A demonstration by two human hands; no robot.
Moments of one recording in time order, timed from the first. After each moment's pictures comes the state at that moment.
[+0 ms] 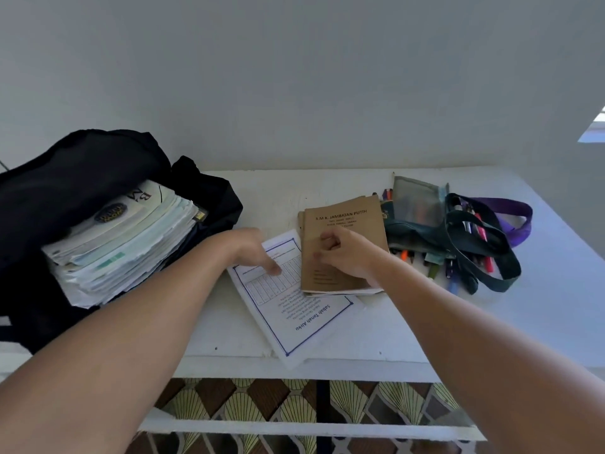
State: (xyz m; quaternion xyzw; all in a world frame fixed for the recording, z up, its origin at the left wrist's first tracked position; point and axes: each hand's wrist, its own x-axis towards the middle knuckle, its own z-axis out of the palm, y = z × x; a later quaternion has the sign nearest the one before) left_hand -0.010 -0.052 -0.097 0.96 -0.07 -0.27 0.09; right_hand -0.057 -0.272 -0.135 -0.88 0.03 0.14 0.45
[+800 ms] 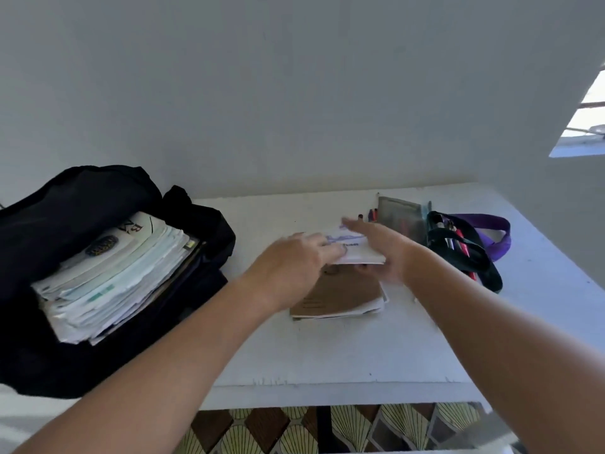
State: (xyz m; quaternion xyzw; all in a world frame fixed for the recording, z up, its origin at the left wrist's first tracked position) left_hand -0.075 -0.127 -0.059 0.92 -0.40 0.05 0.02; right_hand -0.050 -0.338 -0.099 -0.59 0.19 0.19 0.76
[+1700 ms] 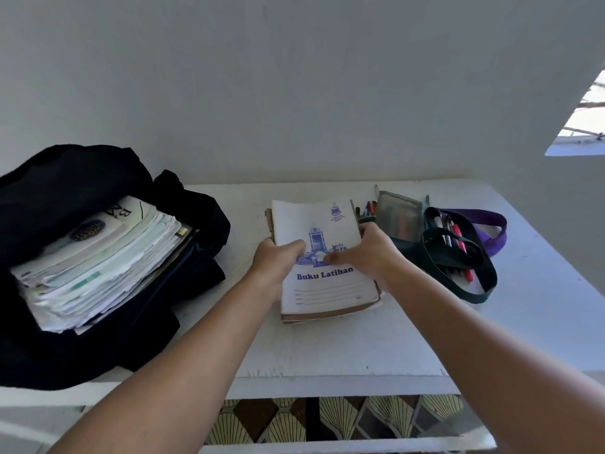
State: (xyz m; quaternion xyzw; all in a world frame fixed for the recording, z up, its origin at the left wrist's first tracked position) left_hand -0.041 -0.133 -0.120 0.69 0.15 -0.15 0.69; right_hand -0.065 -0.311 -0.114 -0.83 0.18 0.05 0.52
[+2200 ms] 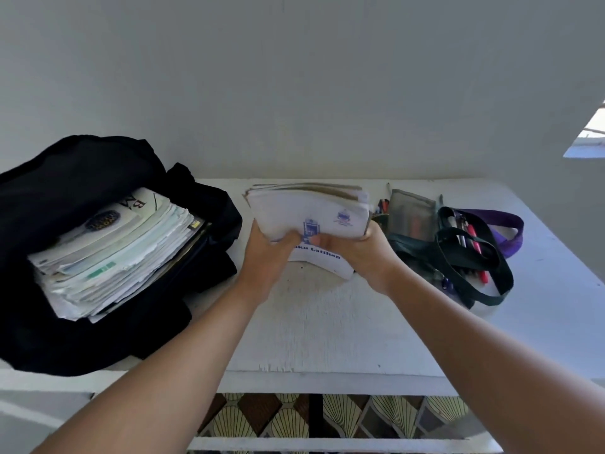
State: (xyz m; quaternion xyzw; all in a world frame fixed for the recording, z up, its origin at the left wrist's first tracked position) left_hand -0.034 -0.099 -0.140 0.69 -0.01 0.02 0.73; right_hand -0.075 -0.279 -0.108 -0.72 -0.02 -0.01 0.69
